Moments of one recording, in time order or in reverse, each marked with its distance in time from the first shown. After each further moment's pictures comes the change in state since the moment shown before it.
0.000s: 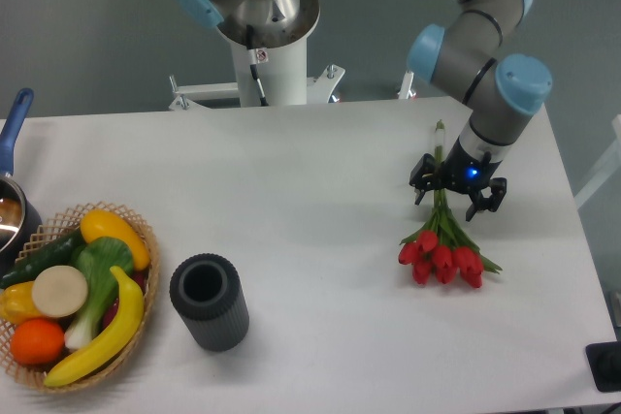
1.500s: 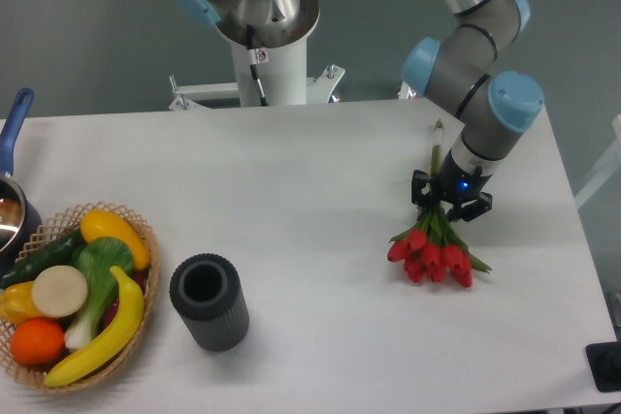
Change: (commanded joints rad) arm 0.003 -0.009 0.002 -0.002 -0.005 -0.015
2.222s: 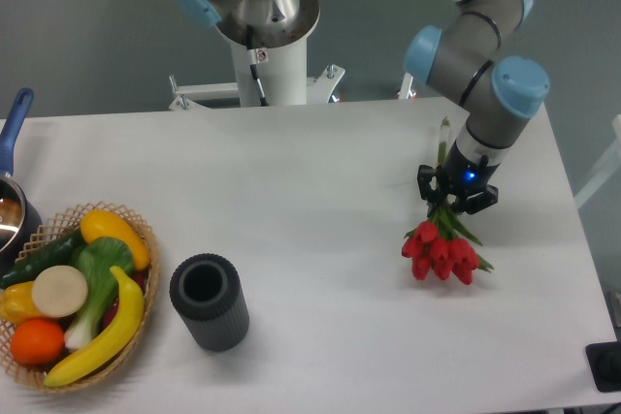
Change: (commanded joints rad) arm -0.003 0.109 0.026 -0.012 -0.003 -0.030
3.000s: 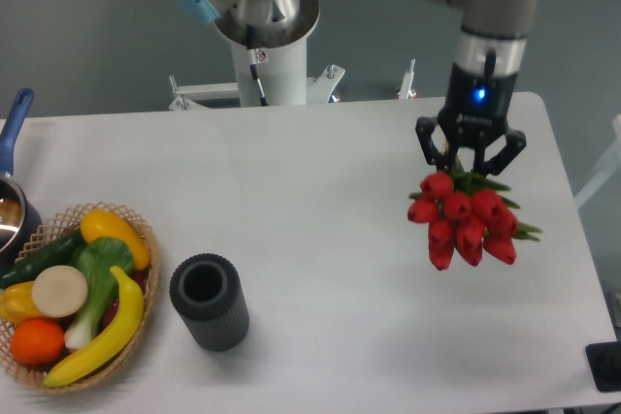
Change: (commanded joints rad) arm -0.058 0.270 0.123 0.008 -0.415 -0.167
